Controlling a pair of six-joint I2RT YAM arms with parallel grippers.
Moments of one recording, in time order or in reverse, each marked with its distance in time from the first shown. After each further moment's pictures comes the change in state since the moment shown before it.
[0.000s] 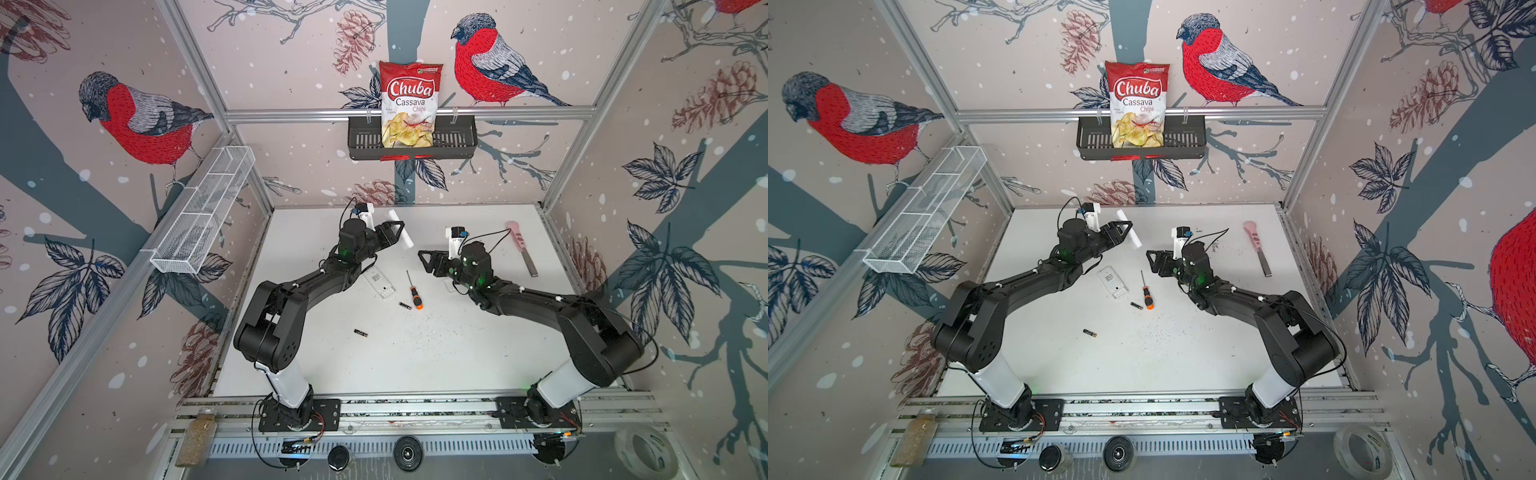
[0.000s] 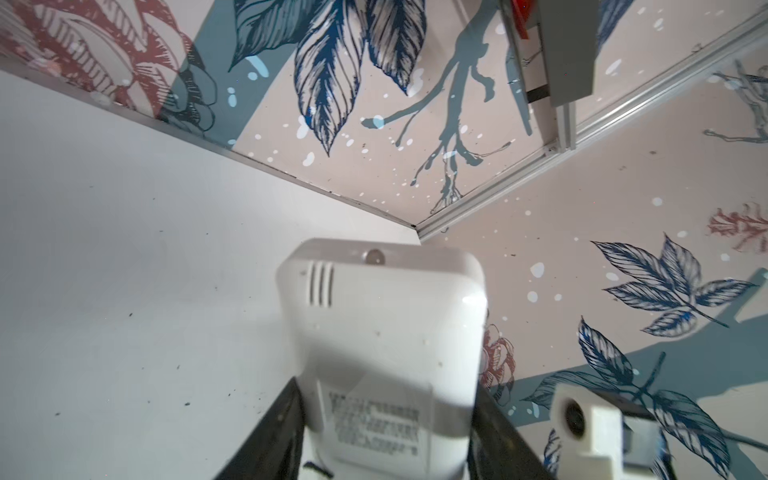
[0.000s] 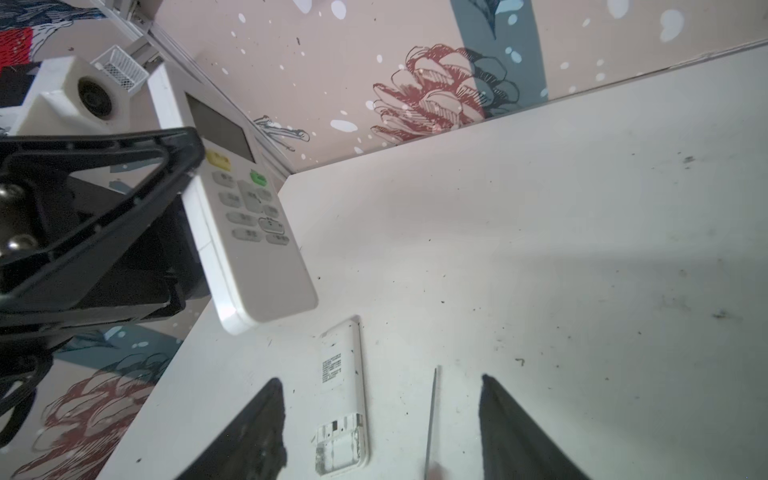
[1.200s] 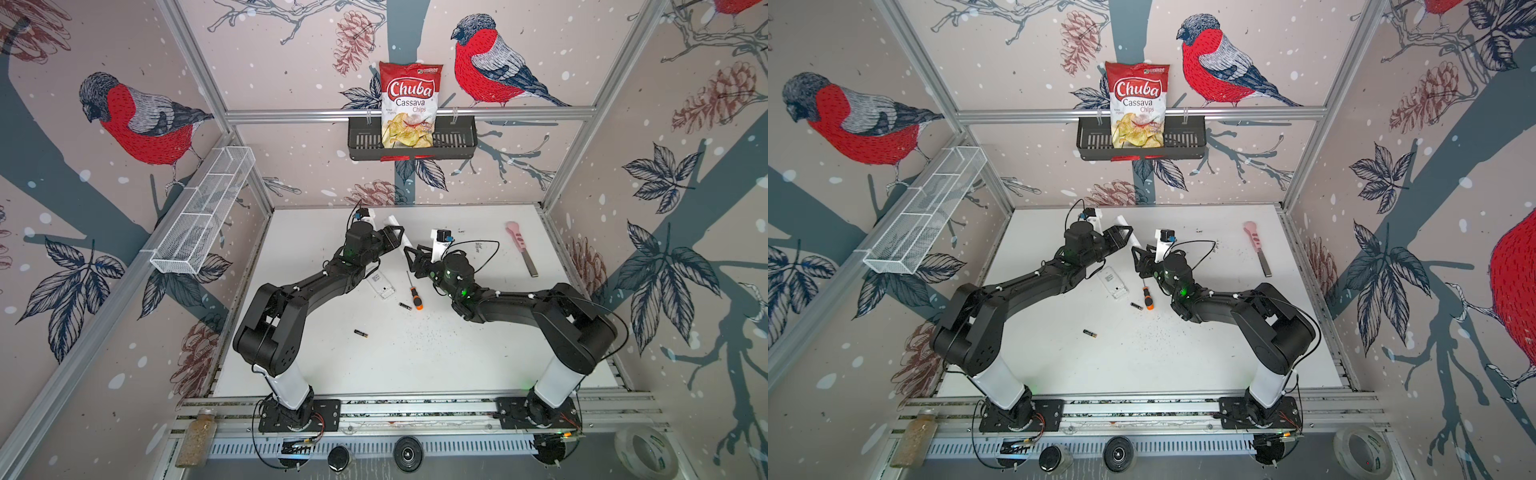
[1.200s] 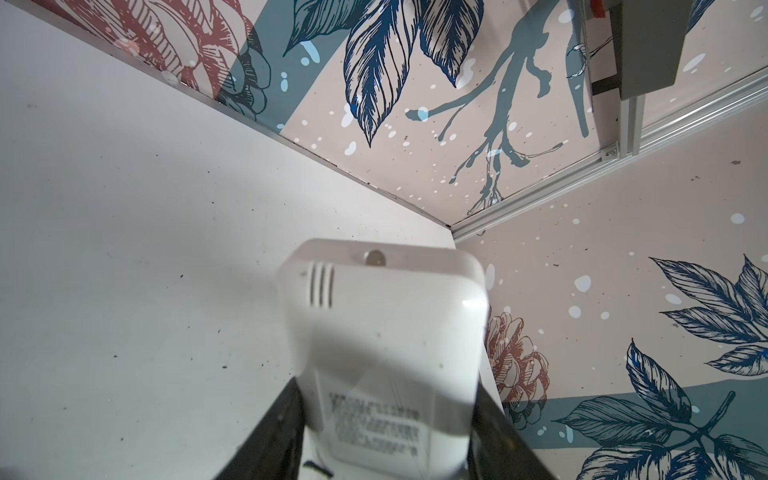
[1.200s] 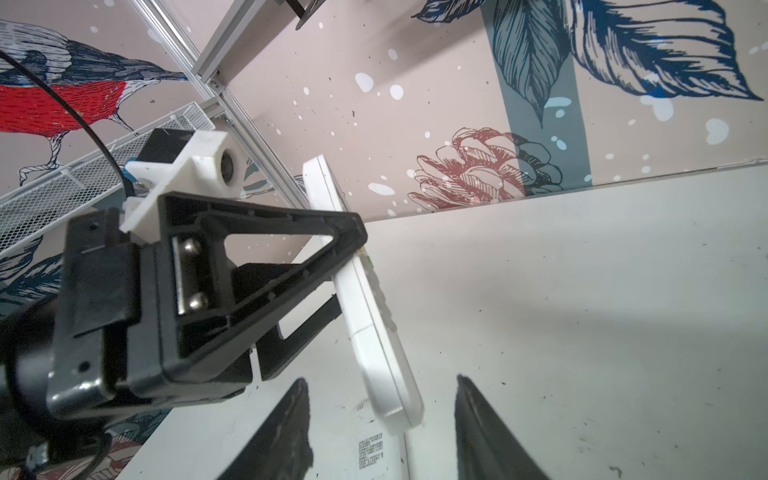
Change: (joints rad) left arm -0.038 -0.018 -0.001 -0.082 -0.093 -0.010; right arm 0.142 0.142 0.051 0.288 0.131 -0.043
